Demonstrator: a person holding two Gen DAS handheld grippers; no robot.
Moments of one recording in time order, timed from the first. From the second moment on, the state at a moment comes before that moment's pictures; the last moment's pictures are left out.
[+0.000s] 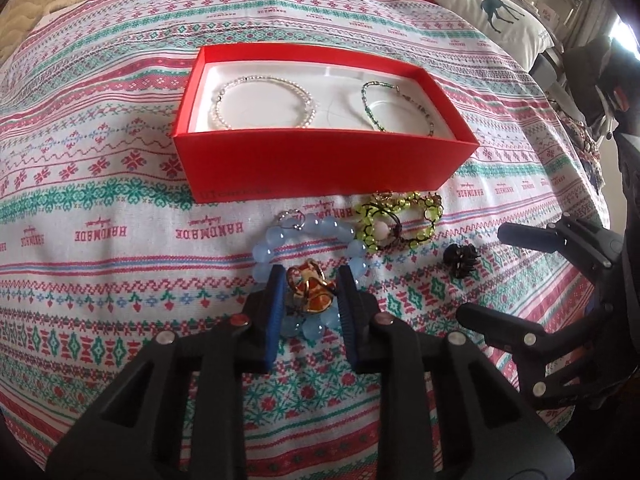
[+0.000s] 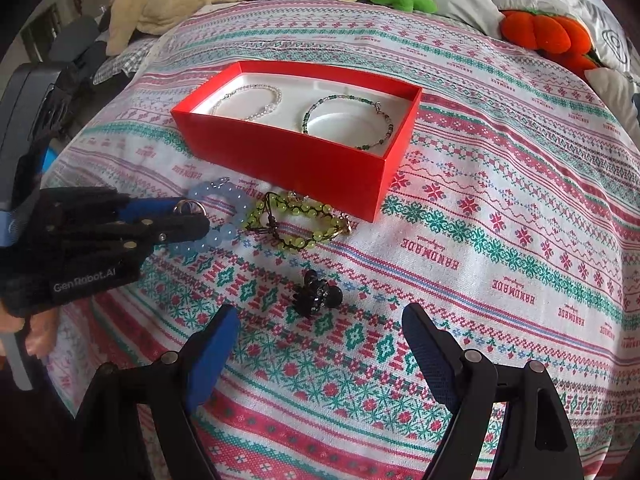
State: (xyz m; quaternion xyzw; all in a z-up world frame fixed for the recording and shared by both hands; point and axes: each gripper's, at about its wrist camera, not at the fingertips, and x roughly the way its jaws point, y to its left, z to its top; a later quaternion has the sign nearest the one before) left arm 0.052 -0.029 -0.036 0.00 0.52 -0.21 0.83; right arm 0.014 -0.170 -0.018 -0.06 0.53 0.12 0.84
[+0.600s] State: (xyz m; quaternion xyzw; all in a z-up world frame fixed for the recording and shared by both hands) left arm 0.040 -0.020 -0.015 0.02 0.50 -0.20 0.84; right arm 0.029 -0.166 -0.027 -0.06 0.54 0.12 0.83
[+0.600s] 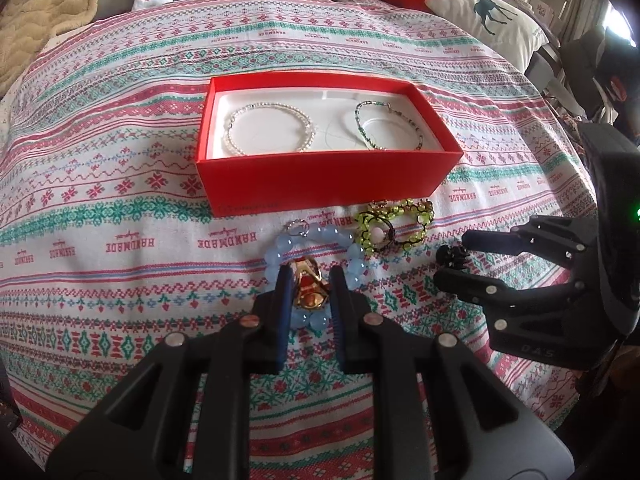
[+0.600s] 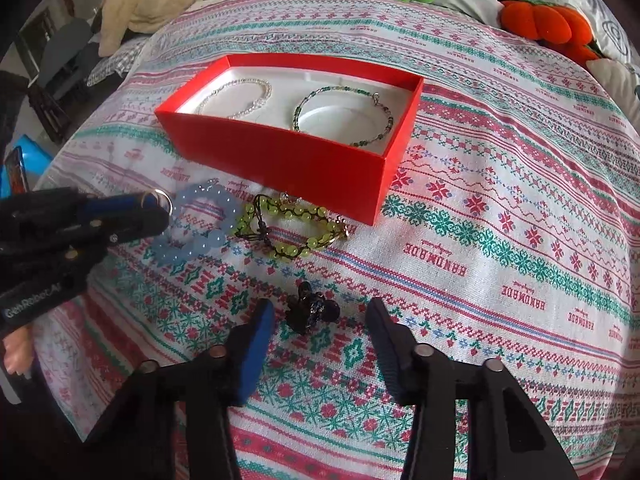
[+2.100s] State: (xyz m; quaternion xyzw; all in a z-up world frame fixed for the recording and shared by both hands) left arm 0.077 -0.018 0.031 -0.02 0.46 -0.17 0.87; right arm 0.061 -0.174 0.046 -0.01 0.47 0.11 0.87
